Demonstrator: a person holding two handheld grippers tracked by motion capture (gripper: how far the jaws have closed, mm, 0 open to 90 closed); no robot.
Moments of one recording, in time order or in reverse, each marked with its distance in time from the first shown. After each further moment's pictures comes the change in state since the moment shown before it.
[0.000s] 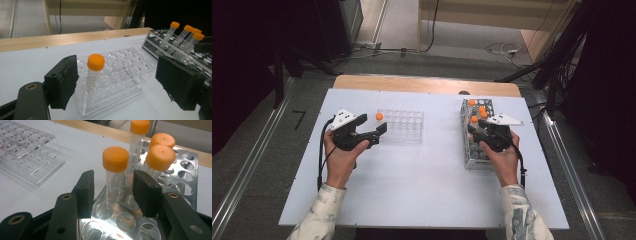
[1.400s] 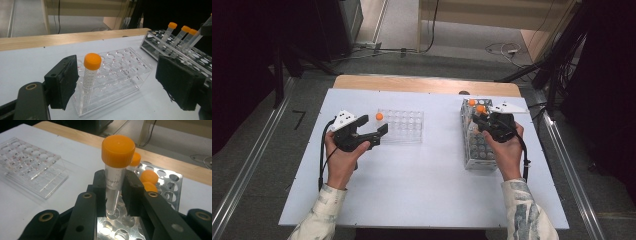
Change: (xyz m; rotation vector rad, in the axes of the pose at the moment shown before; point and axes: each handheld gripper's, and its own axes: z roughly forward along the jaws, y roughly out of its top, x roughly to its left) left arm -0.002 -0.001 -0.001 -0.009 -0.007 -0.012; right arm 0.003 0.039 -0.020 -0.003 -0.016 -0.001
